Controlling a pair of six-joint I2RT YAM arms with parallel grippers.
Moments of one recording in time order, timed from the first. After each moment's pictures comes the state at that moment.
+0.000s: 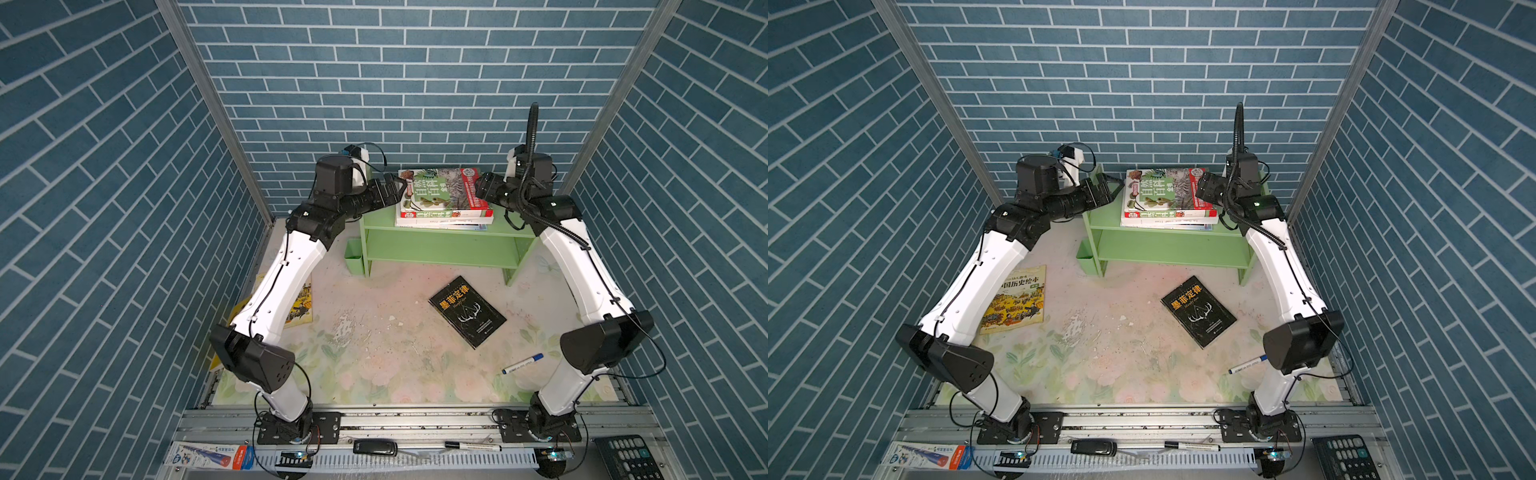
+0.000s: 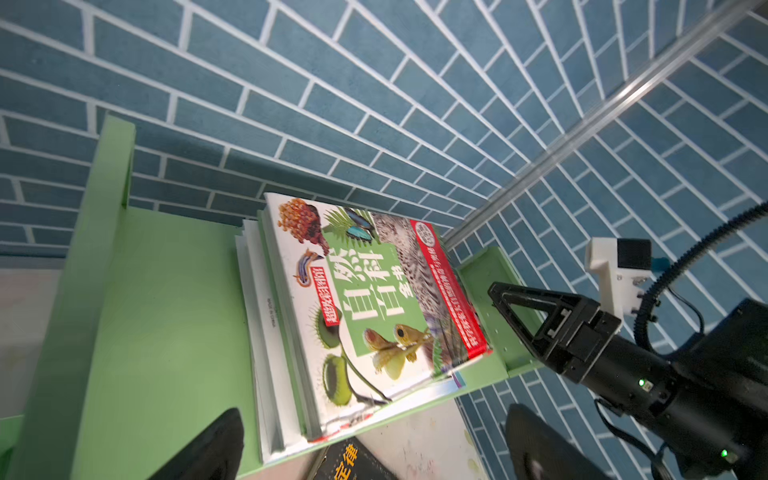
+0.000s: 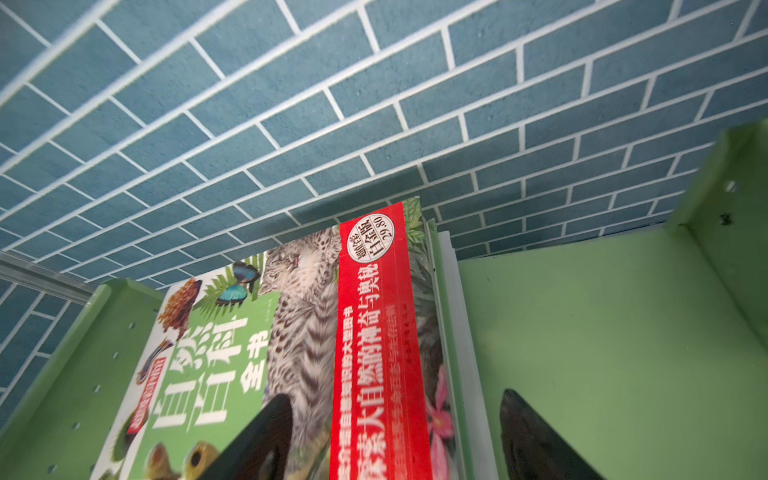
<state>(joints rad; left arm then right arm) -0.39 1.62 1.88 -0.53 0.34 -0.58 0.32 1.68 1.95 -0.69 0.02 0.44</state>
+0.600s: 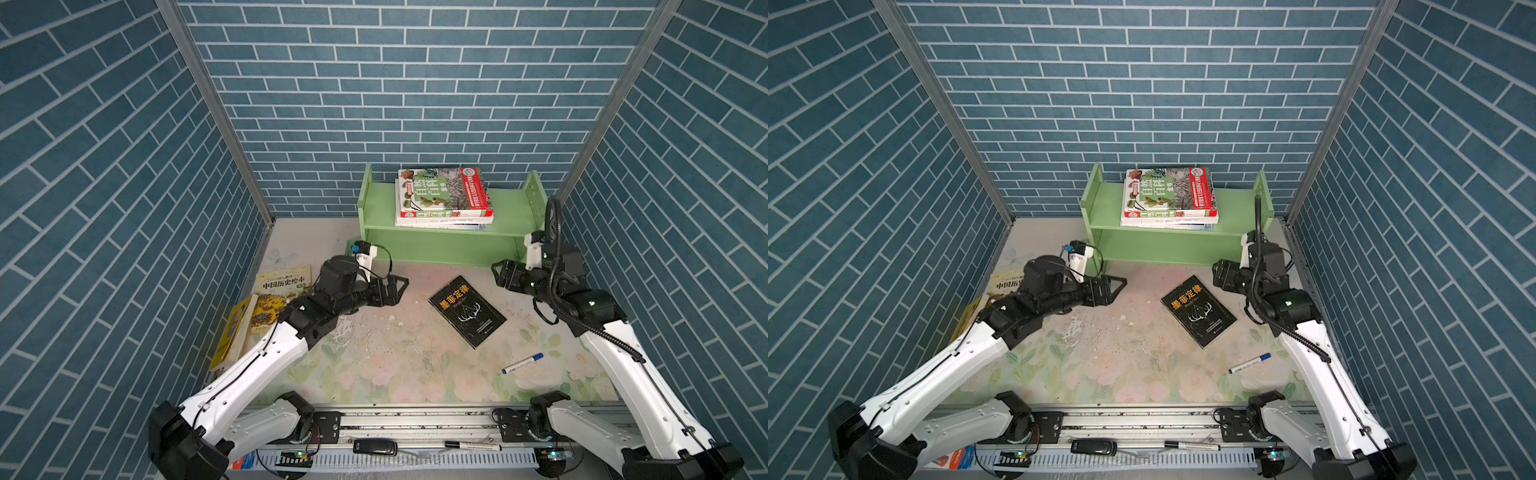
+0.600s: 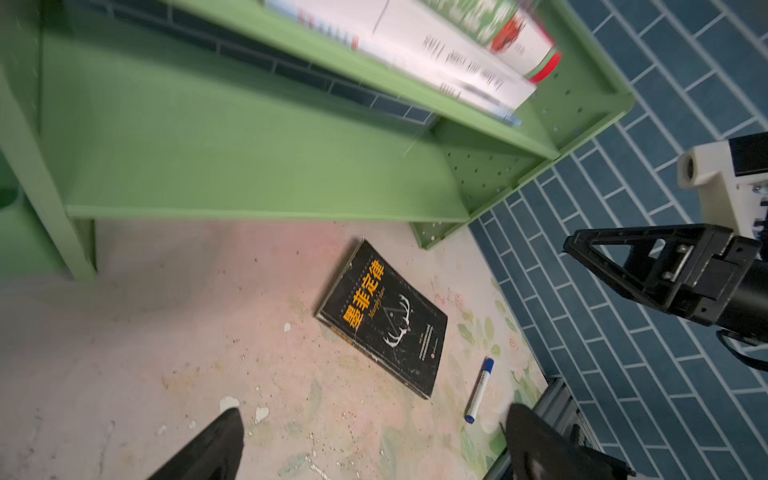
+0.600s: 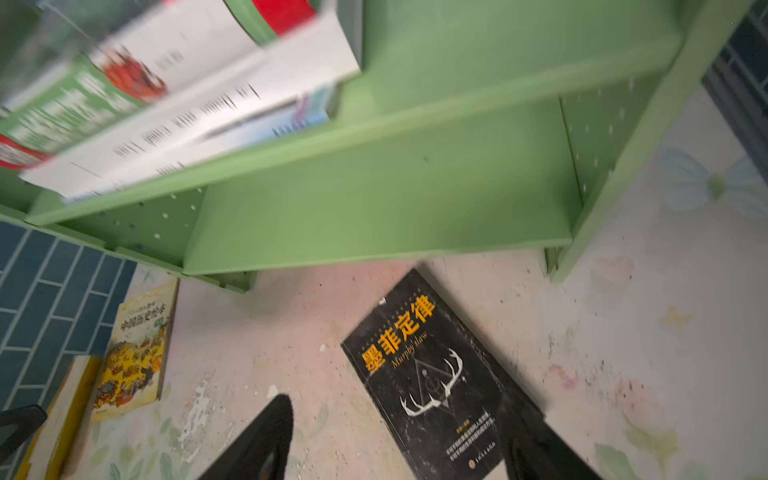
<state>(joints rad) -0.67 1.07 0.86 -0.30 0.16 -0.63 0.32 0.97 1.01 -0.71 -0.06 0.44</state>
